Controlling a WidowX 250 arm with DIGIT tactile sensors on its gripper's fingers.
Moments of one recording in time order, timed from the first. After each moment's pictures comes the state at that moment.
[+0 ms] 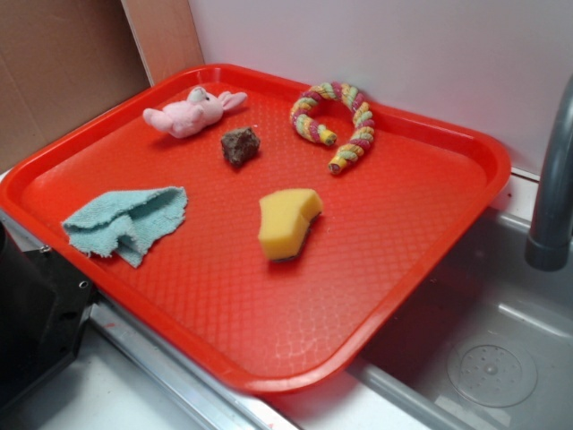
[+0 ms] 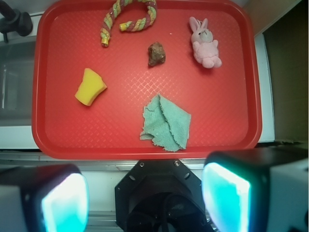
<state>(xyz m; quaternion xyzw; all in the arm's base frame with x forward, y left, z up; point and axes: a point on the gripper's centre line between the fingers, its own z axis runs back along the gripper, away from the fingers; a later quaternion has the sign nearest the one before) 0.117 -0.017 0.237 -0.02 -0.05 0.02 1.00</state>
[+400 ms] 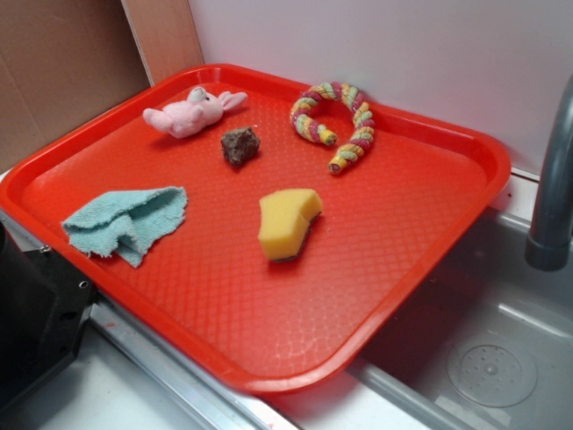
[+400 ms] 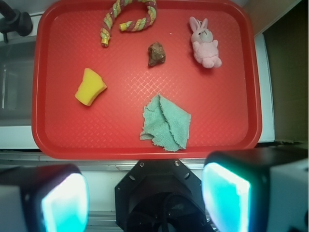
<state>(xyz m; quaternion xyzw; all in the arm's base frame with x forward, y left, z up) 0.115 -0.017 0.233 -0.01 -0.04 0.01 1.00</state>
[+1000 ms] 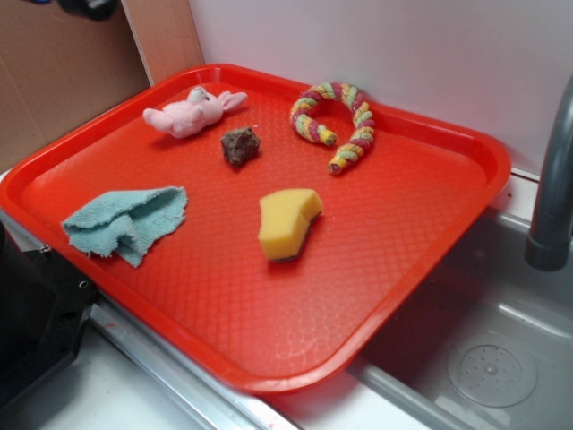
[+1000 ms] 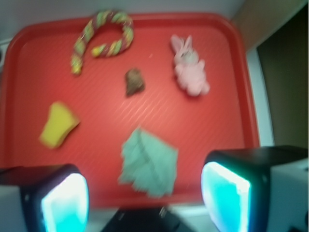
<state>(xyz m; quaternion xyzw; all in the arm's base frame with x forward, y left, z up) 0.174 0.033 0.188 0.00 -0.08 0.05 1.00</state>
